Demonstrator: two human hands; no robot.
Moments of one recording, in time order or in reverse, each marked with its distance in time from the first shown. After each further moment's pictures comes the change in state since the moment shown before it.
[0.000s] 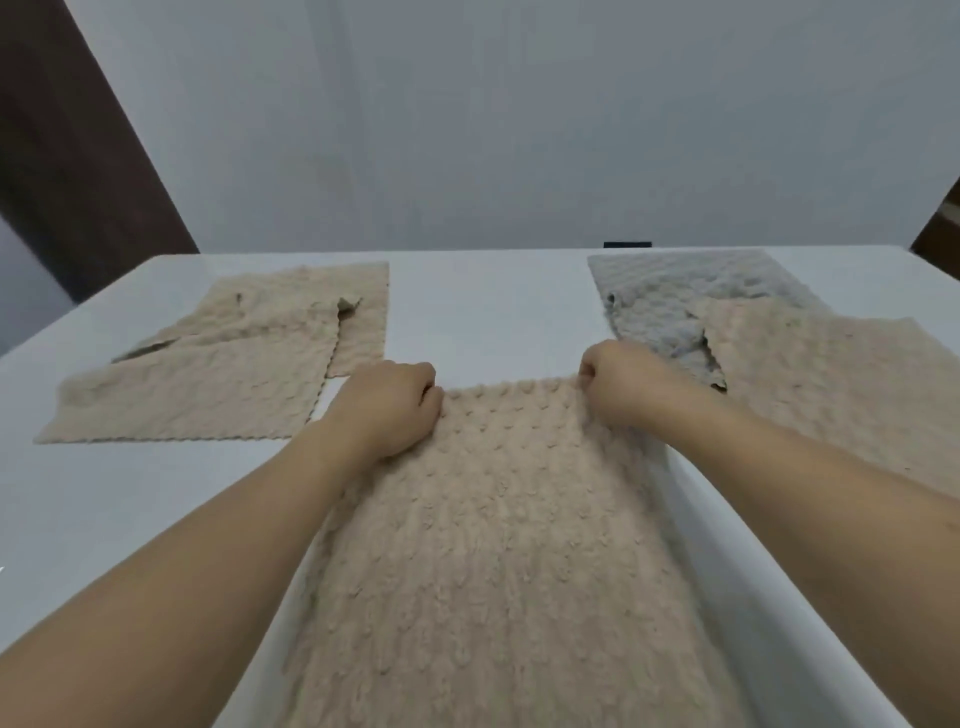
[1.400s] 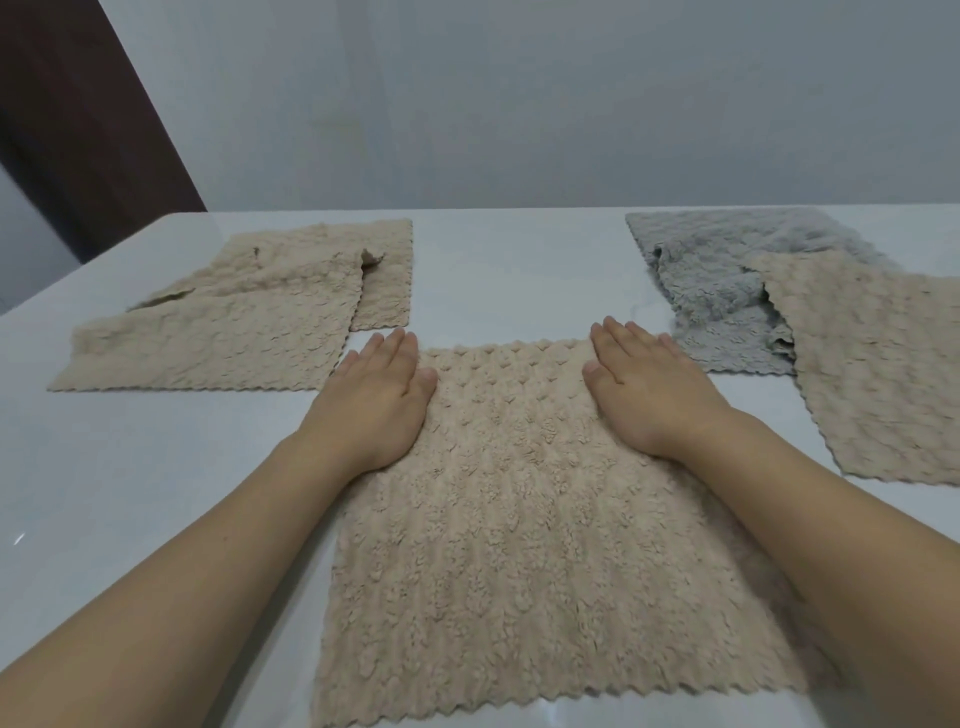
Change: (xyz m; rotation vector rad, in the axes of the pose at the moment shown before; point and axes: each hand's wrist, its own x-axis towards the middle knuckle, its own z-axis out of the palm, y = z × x) left_hand -0.052 -0.021 0.018 -0.141 -0.183 -0.204; right_hand -0.018 -0.009 0.066 -0.044 0.081 -0.102
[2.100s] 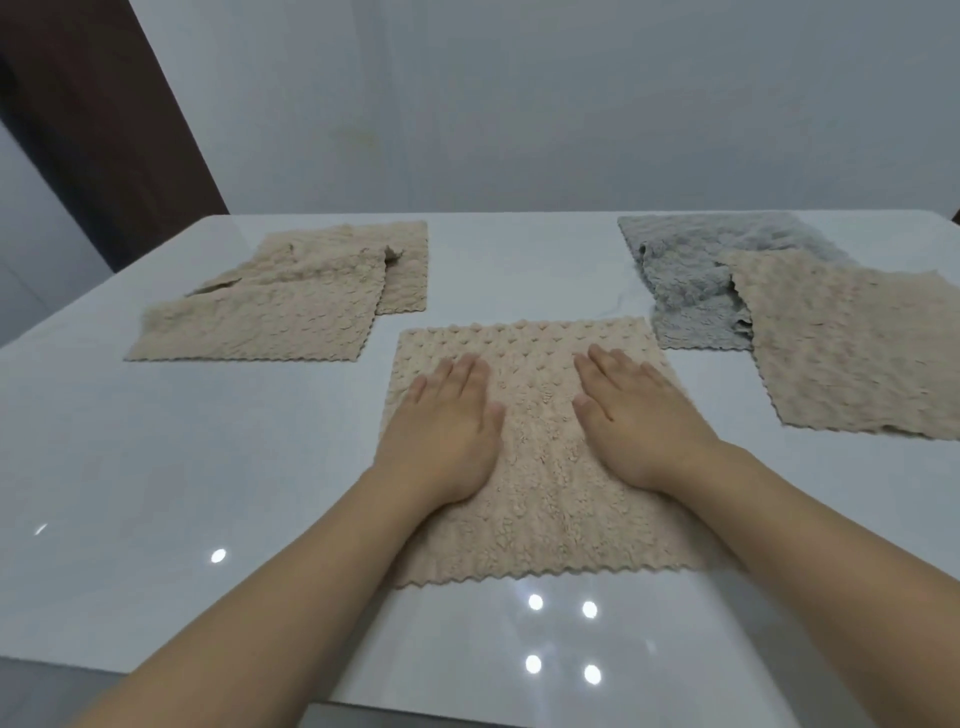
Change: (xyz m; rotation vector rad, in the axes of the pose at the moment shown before) left_hand -0.078 0.059 0.015 0.029 0.029 0.113; right_hand -0.081 -0.018 -0.002 -0.004 -0.030 -0.103
